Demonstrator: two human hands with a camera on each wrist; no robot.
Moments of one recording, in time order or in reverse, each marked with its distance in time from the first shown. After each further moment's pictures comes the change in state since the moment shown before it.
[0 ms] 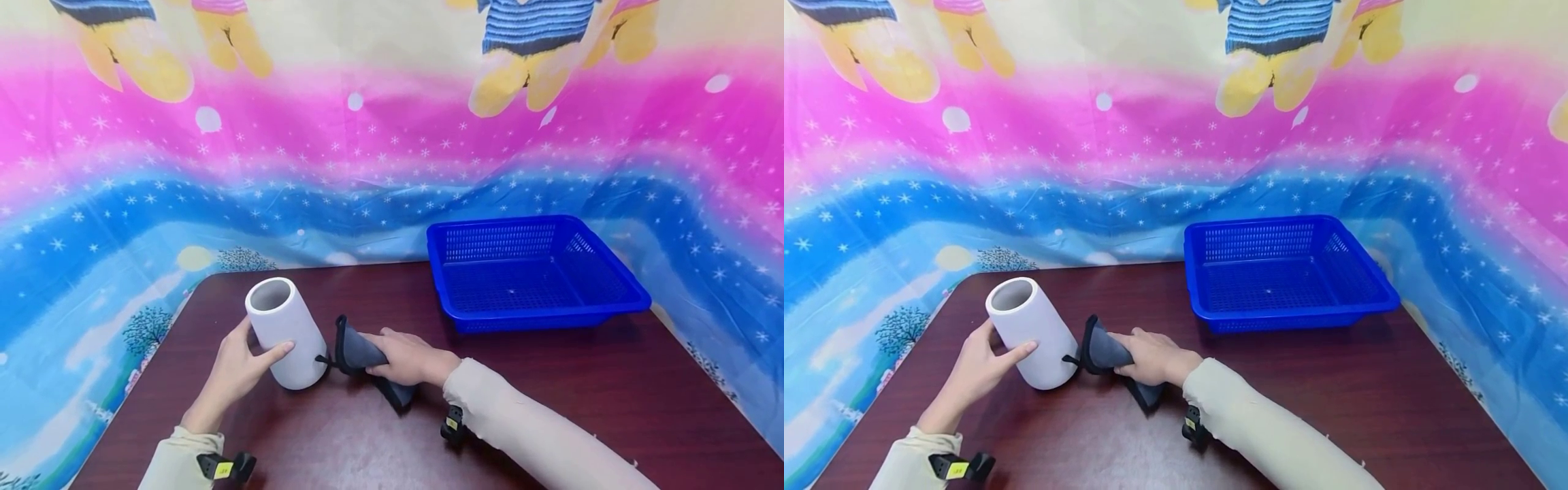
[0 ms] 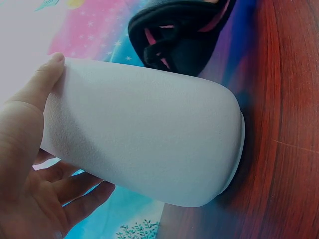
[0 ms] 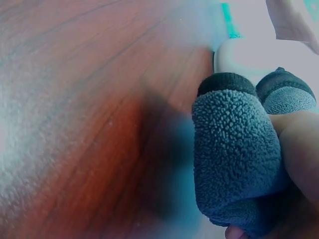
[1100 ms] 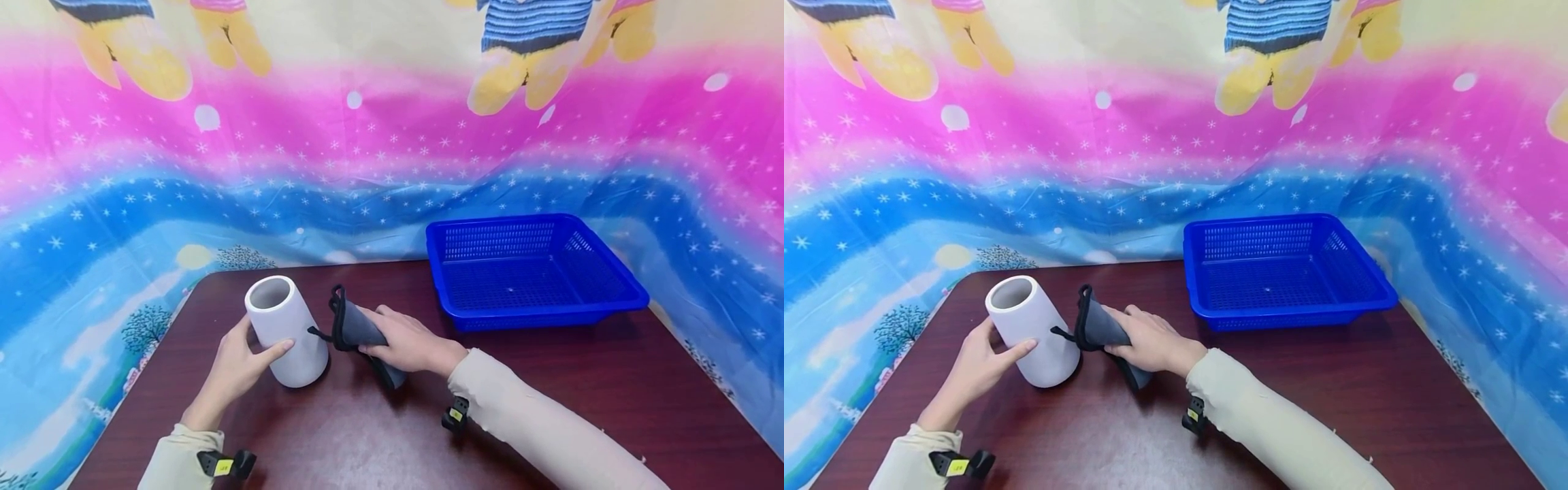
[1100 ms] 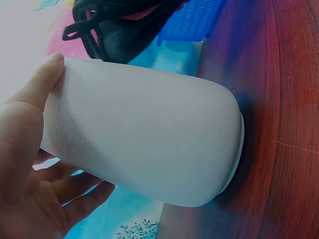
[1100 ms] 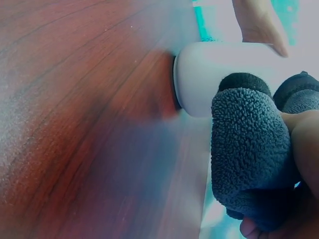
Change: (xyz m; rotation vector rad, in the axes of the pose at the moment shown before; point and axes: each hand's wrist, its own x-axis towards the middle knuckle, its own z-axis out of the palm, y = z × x) left_hand 0.000 0.000 0.001 -0.005 -0.011 -0.007; right_hand -0.002 -0.008 -0.027 0.077 0.142 -0.044
